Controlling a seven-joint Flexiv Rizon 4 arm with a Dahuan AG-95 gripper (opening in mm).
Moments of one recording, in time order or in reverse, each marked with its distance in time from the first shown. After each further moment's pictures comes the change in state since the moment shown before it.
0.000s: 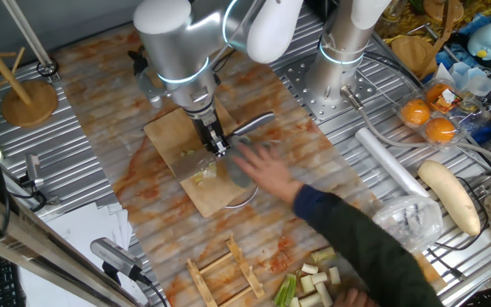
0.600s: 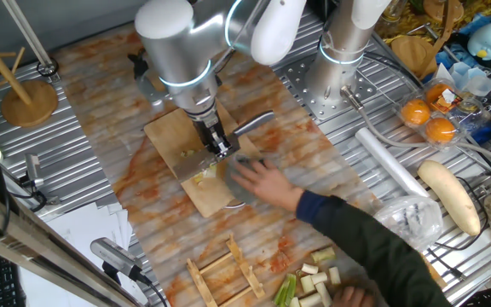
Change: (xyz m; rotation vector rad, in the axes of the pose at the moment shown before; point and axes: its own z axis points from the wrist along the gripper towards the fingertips) arm 0.004 0.002 0.000 0.013 0.015 -0.098
